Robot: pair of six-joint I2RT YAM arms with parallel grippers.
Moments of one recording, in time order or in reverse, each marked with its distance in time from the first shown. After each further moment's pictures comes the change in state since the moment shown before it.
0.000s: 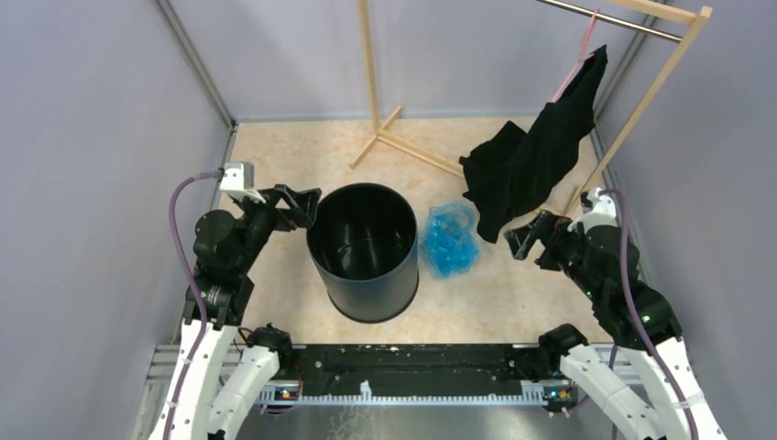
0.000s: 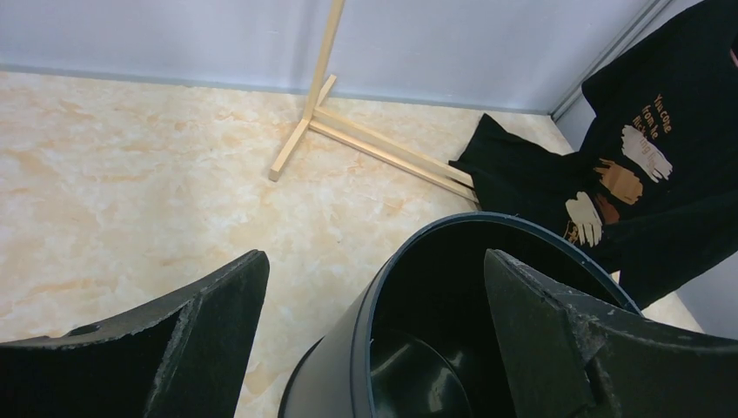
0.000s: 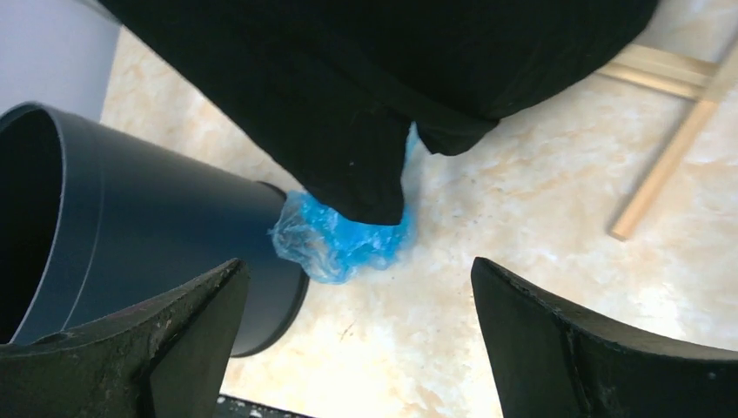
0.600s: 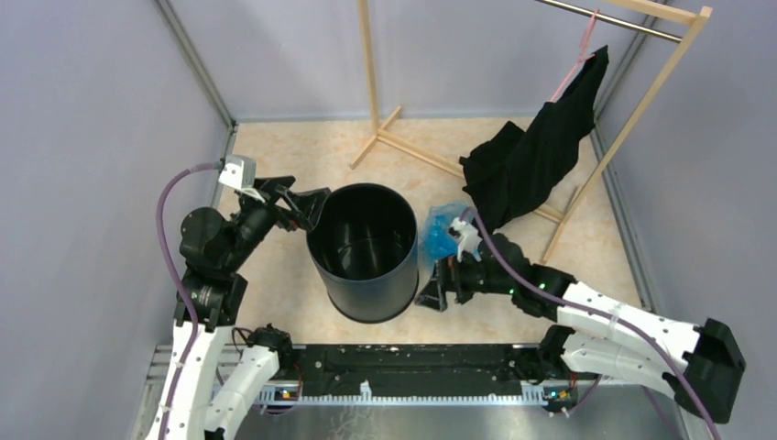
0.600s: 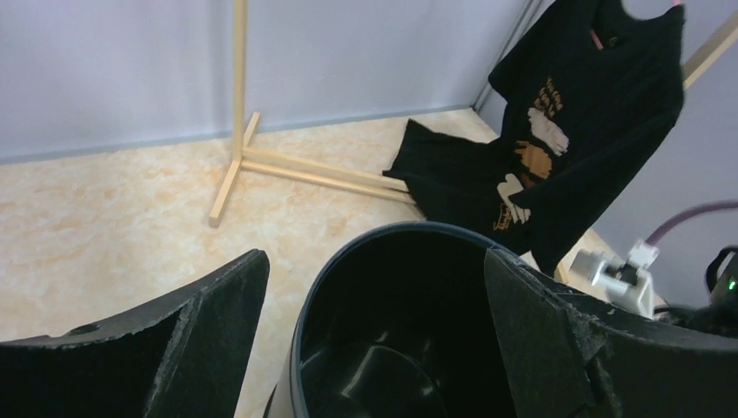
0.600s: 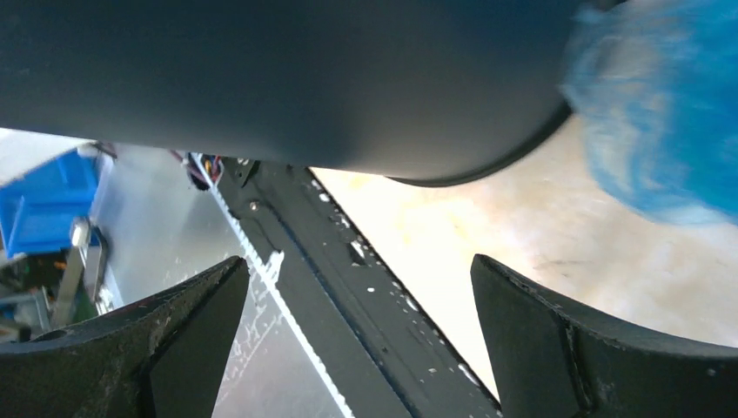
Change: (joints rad) left arm -0.003 0.001 0.086 -0.003 0.192 0.053; right arm 0.447 0.357 -0.346 0.573 -0.430 0.075
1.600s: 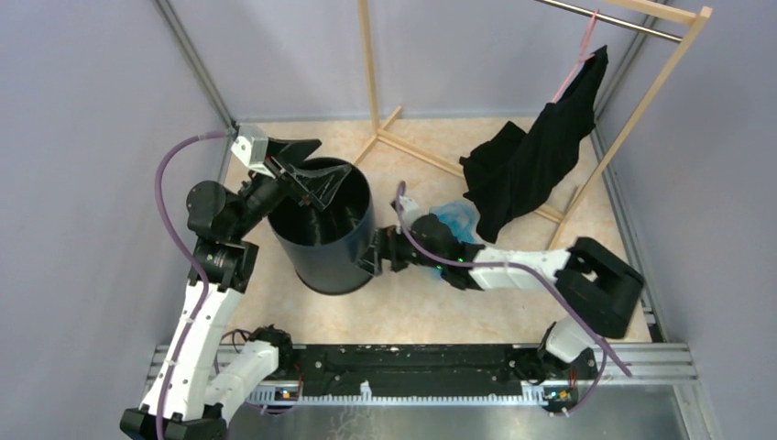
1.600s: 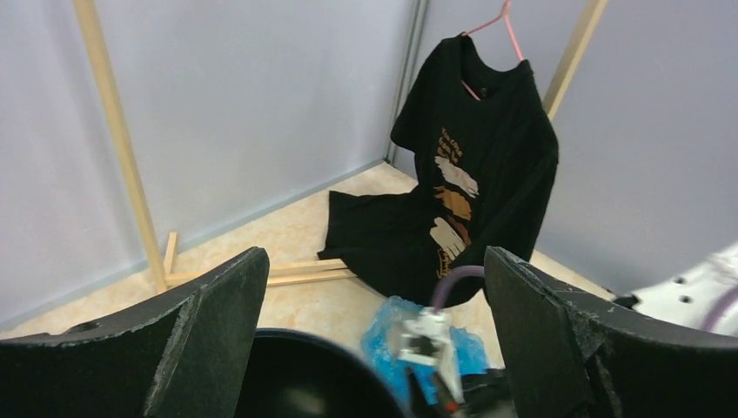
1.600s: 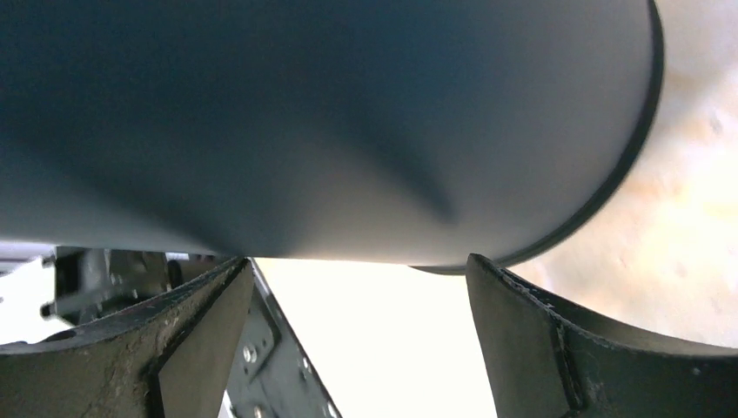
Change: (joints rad) left arm -0.026 0.219 0.063 0.417 0.240 -0.035; right arm 0.132 0.660 0.167 0.664 0.172 0.087
